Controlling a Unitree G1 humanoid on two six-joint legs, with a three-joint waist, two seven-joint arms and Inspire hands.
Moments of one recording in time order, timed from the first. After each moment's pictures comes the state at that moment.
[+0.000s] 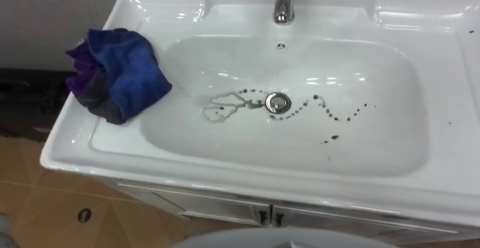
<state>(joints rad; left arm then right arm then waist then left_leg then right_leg) 0.18 0.39 0.67 0.36 -0.52 -0.03 0.94 0.18 -0.31 -0.06 1.20 -0.05 0.13 0.07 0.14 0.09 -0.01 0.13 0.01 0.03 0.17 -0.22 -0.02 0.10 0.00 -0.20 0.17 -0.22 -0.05</state>
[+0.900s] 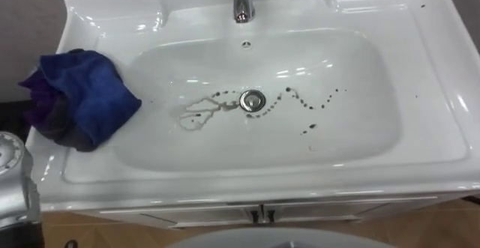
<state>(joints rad) 0.12 0.38 0.36 0.03 0.06 -0.05 0.79 0.22 -0.29 -0.06 1.23 -0.16 0.11 0.18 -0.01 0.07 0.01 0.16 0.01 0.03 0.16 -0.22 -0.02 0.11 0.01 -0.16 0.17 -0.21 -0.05</state>
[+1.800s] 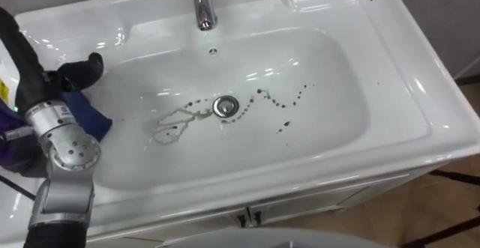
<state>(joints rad) 0.13 0.33 0.10 0.07 0.31 -0.04 0.62 0.15 -0.28 0.03 1.32 -0.16 0.12 0.24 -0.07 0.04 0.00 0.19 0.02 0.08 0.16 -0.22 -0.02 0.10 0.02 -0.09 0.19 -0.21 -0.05</state>
